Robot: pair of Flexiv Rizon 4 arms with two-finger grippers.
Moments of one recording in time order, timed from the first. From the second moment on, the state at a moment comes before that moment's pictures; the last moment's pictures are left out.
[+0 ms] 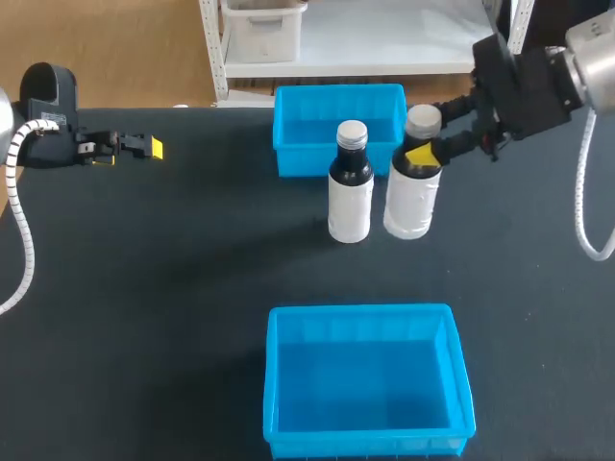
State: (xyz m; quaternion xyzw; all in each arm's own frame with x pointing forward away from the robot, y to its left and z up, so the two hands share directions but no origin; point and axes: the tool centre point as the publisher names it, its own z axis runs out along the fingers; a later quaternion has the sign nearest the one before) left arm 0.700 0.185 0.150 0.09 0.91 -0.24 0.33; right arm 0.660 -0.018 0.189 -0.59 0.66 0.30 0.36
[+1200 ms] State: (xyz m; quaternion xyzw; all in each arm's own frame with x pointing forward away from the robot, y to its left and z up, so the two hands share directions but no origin) left arm 0.700 0.185 0.150 0.09 0.91 -0.24 0.33; right arm 0.688 -0.091 0.185 -0.58 0.66 0.30 0.36
